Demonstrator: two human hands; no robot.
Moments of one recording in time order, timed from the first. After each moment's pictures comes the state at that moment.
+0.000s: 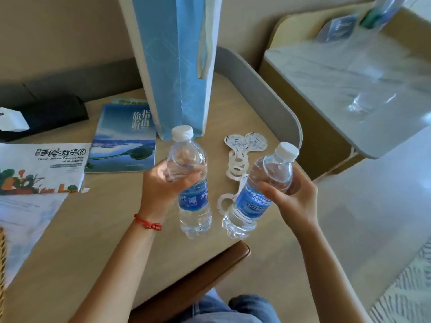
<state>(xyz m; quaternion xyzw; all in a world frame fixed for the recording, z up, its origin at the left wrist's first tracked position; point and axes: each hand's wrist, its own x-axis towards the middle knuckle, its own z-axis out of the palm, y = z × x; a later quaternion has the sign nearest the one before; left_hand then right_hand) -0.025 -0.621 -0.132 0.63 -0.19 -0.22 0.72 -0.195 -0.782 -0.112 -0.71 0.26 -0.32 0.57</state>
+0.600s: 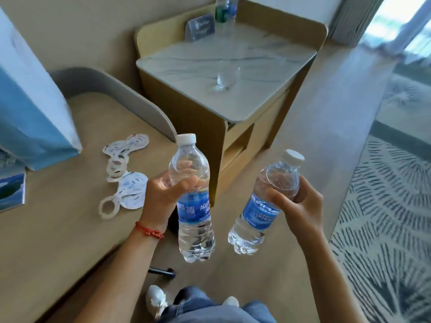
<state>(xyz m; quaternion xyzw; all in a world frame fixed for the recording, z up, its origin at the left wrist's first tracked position) -0.263 -0.768 -0.113 0.57 -0.31 -0.38 0.66 -0.487 -0.856 -0.102 -0.63 0.37 -0.47 0.50</state>
